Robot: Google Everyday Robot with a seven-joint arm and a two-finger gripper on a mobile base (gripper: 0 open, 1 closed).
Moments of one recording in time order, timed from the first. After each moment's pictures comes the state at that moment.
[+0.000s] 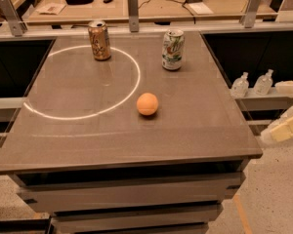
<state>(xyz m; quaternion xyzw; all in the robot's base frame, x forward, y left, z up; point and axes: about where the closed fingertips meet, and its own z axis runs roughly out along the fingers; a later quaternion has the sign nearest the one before) 0.458 -0.276 0.892 -0.43 0.81 0.19 0.35</state>
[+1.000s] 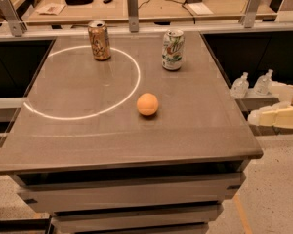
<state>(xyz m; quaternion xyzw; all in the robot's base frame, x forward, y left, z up) 0.499 -0.268 0.891 -0.29 0.73 0.32 0.53</state>
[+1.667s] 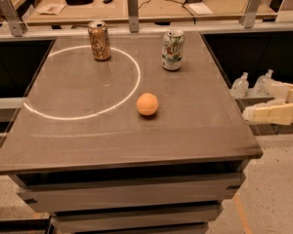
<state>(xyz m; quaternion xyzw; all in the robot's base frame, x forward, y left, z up) 0.509 -0.264 0.890 -0.28 0.73 0.32 0.53</state>
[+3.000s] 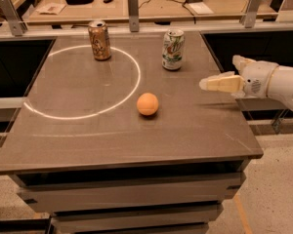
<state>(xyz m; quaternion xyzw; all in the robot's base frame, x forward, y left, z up) 0.642 -0.221 0.871 -0.29 0.73 0.24 0.57</state>
